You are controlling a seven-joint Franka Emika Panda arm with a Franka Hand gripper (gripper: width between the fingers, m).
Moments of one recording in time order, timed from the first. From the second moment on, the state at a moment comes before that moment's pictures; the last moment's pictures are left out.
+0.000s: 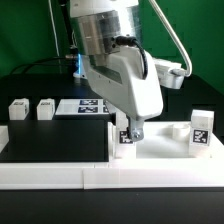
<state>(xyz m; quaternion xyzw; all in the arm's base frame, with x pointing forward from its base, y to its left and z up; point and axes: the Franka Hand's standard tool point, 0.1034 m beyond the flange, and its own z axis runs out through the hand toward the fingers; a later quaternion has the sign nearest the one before) 0.623 0.002 0.066 -0.82 0.57 0.04 0.08</state>
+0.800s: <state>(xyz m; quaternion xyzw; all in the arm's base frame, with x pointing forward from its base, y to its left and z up) 0.621 0.007 0.065 -0.99 0.16 0.01 0.05</state>
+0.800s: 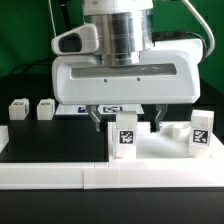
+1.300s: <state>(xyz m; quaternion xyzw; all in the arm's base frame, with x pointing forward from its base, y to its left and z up) 0.621 0.008 0.065 -0.96 0.29 0.02 0.05</state>
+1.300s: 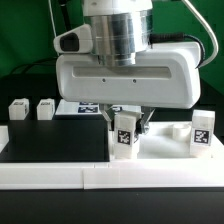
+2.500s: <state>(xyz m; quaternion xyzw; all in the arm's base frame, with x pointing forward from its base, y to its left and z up) 0.626 0.007 0.065 -0.62 0.78 0.06 0.07</state>
